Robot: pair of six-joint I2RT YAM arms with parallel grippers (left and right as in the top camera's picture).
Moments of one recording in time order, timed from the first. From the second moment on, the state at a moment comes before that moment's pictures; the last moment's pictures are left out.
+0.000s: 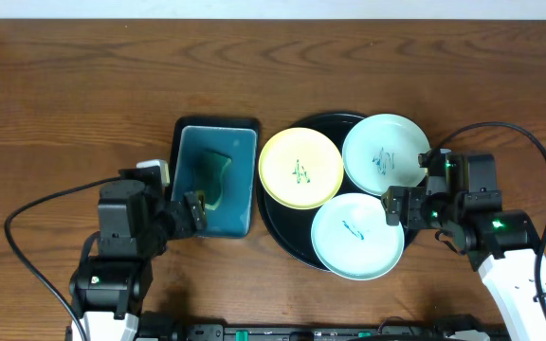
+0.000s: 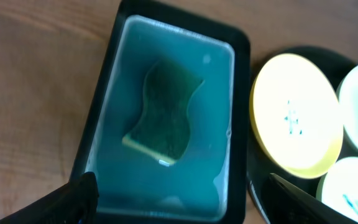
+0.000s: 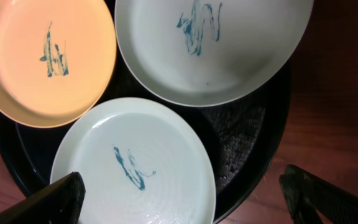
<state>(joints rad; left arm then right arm) -0.03 0.75 0.65 -0.69 0.17 -0.27 0.12 1.06 0.79 -0.81 -0.17 0.18</state>
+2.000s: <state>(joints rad) -0.15 1.73 1.01 -0.64 0.09 -0.15 0.12 1.06 0.79 -0.81 -0.18 0.18</state>
